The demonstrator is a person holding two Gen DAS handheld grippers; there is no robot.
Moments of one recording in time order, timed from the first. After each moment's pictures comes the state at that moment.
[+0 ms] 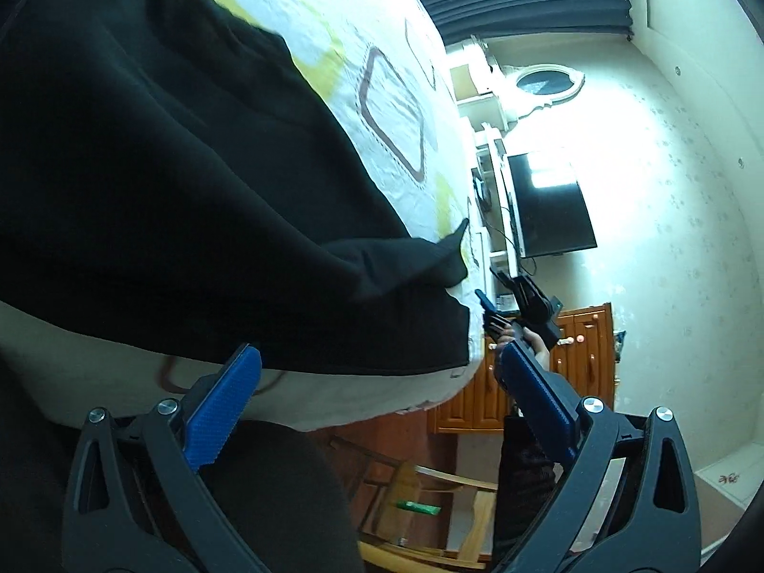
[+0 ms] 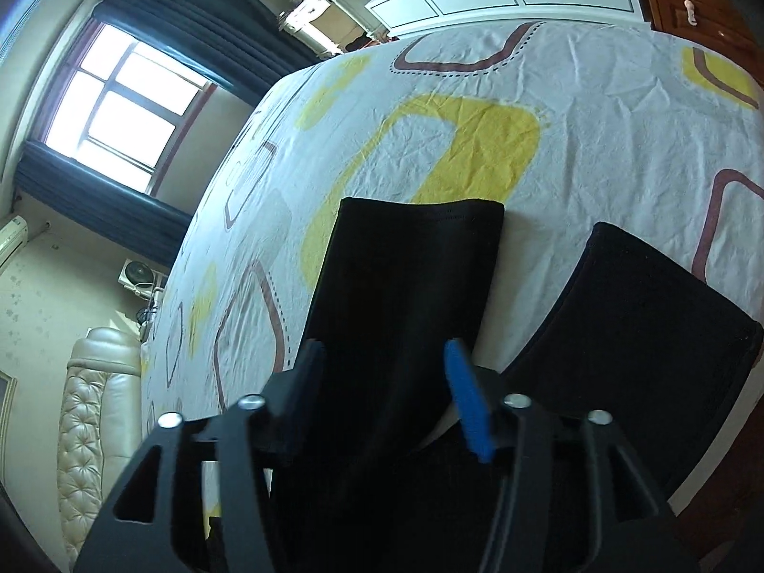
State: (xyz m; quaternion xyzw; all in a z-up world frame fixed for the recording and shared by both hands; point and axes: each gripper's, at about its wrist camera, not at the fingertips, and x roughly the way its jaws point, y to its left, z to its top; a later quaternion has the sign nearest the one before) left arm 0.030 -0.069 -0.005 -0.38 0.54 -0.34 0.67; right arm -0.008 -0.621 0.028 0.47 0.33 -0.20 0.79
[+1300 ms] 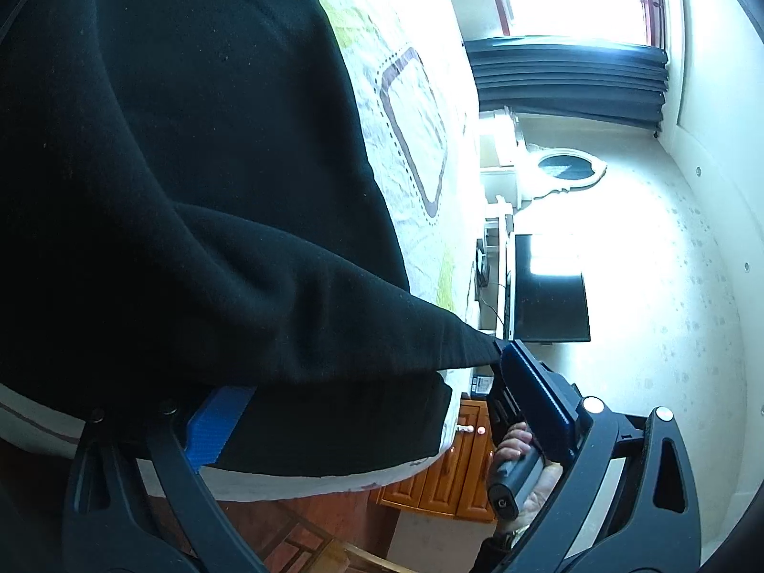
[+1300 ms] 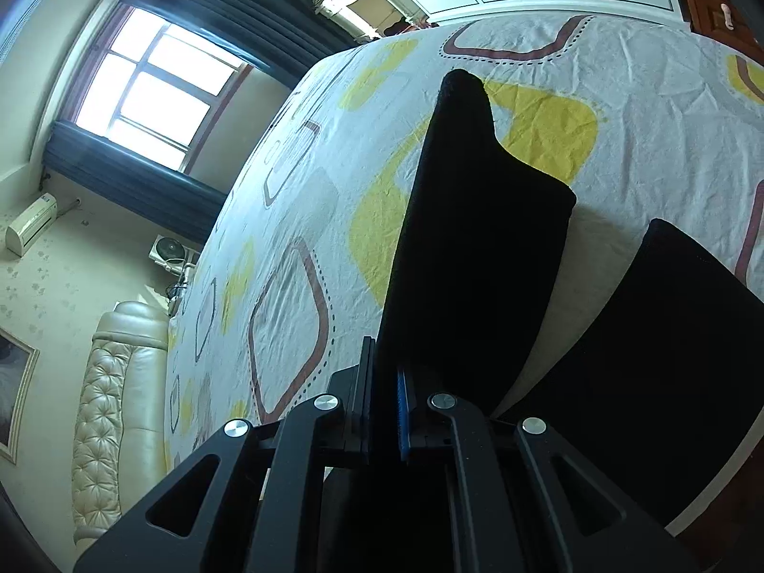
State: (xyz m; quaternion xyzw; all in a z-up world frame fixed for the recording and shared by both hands) left arm 0.036 -0.168 -0.055 -0.49 0.50 -0.24 0.67; right arm -0.005 -0.608 0.033 0.48 0.33 -0.13 0.80
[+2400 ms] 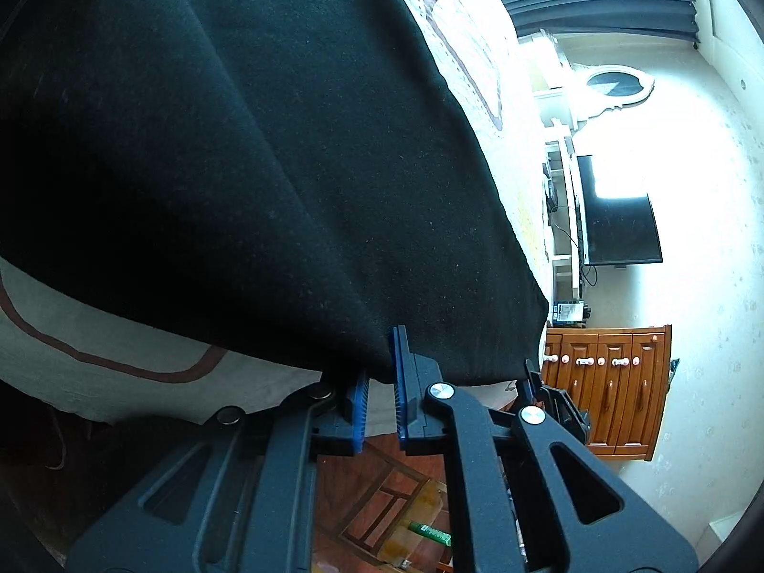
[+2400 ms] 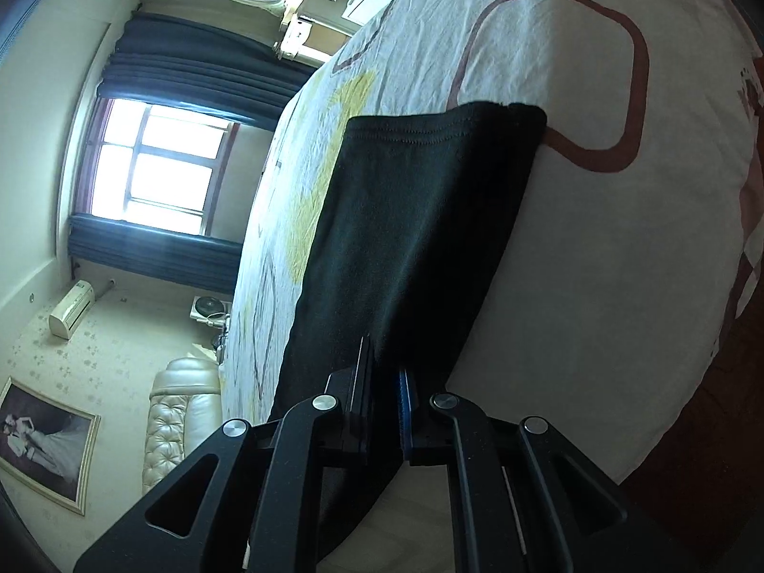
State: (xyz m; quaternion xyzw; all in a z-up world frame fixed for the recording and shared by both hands) left arm 0.025 -0.163 -0.061 -0.35 0.60 -0.24 0.68; right arm -0.159 -0.629 -0.063 0.59 0.25 -0.13 0.76
